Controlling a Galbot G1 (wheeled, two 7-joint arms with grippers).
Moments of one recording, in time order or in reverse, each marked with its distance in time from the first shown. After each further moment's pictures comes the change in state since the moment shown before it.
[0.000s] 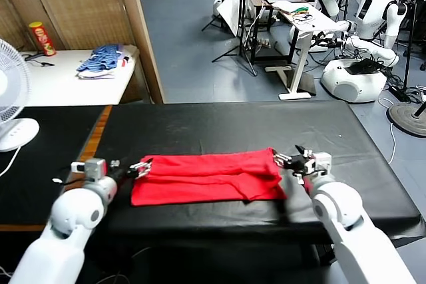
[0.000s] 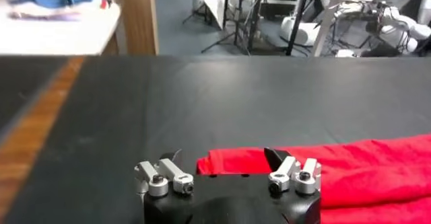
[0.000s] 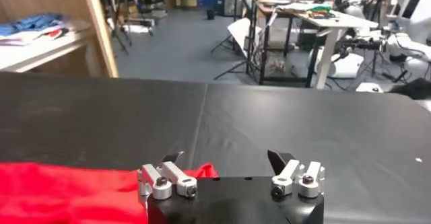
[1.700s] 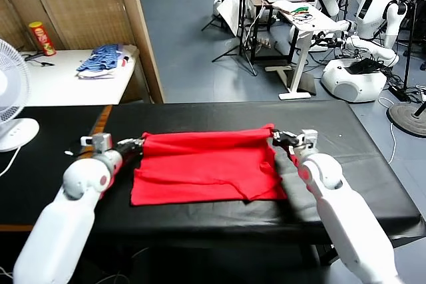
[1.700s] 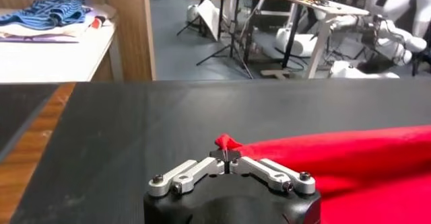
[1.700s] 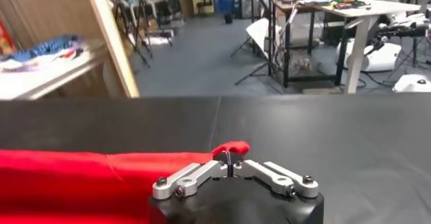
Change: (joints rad) left arm -0.144 0.075 0.044 0.085 0.026 -0.027 0.070; right arm 0.117 -0.091 -0.059 -0.053 0.115 -0.050 -0.078
